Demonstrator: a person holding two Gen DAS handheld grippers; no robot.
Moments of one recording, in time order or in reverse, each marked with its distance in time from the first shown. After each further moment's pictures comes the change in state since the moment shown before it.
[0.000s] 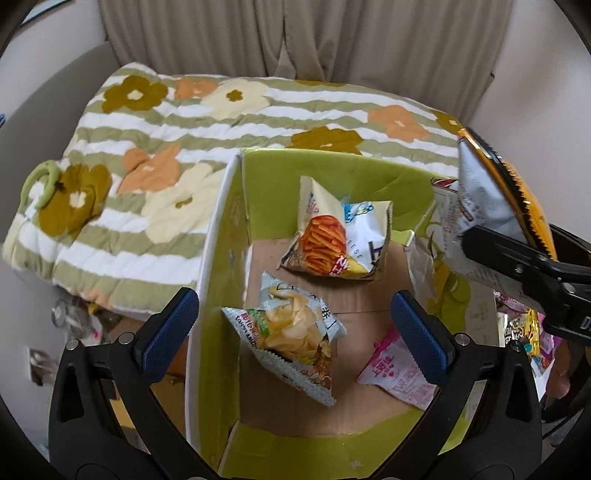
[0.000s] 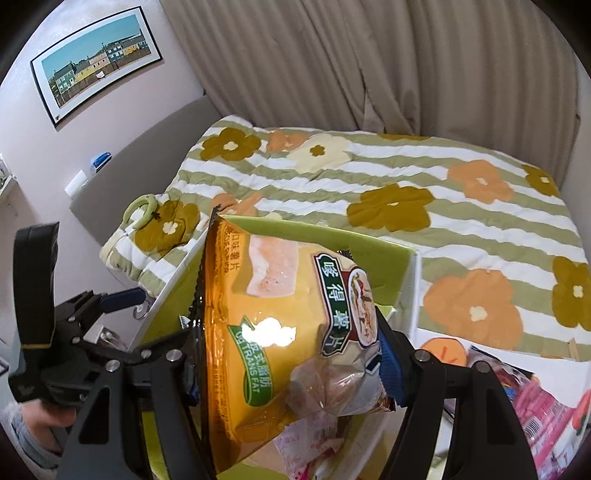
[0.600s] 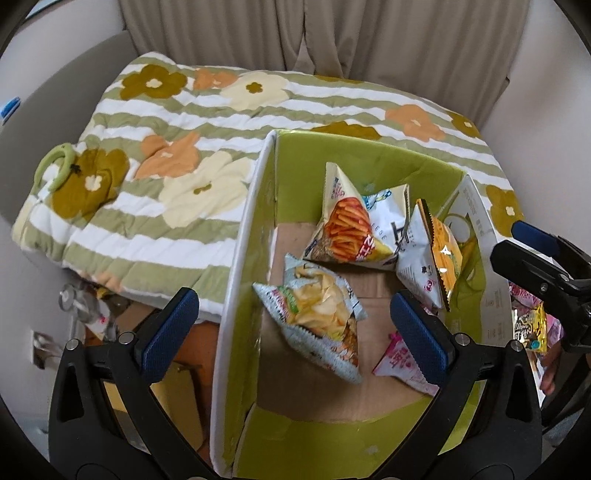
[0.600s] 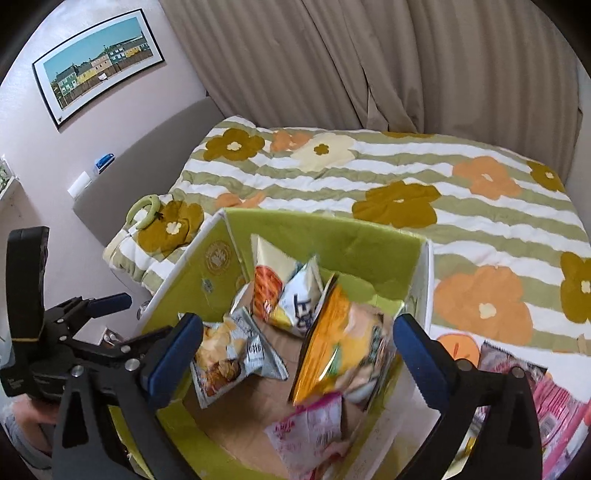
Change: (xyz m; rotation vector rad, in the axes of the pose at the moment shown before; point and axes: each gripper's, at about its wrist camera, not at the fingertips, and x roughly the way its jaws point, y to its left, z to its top) left arm -0.012 0.018 -0.019 -0.041 0.016 0.031; right arm 0.000 0.000 -0.018 0.026 -0.023 0.016
